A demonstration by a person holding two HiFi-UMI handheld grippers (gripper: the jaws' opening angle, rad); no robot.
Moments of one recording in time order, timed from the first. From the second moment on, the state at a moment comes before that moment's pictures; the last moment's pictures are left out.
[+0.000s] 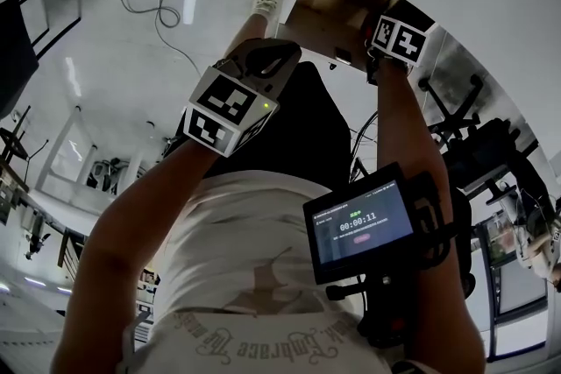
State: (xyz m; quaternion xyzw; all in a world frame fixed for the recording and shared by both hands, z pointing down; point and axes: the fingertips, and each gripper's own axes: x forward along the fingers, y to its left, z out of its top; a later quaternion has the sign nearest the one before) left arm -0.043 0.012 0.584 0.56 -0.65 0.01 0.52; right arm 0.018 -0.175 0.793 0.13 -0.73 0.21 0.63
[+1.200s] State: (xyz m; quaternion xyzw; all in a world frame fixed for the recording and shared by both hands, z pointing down) left arm -0.031 0.009 0.550 0.59 -0.64 0.05 0.48; right arm 0.021 -0.162 0.709 0.11 -0.81 0.22 0.54
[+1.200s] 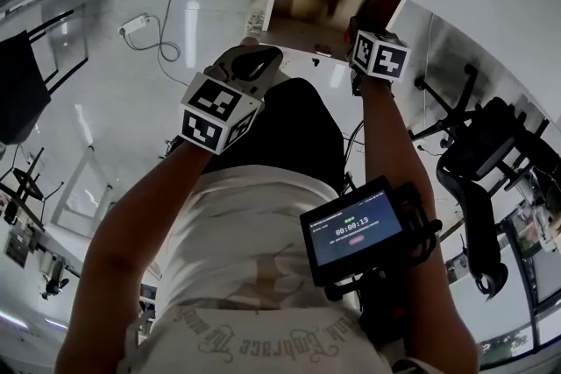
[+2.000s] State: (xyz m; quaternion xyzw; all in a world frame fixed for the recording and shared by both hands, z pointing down) left arm -0.014 -0.005 0.478 0.61 -0.65 0.08 0.44; right arm 0.055 -0.155 0.599 0.12 -0.85 0.23 0.46
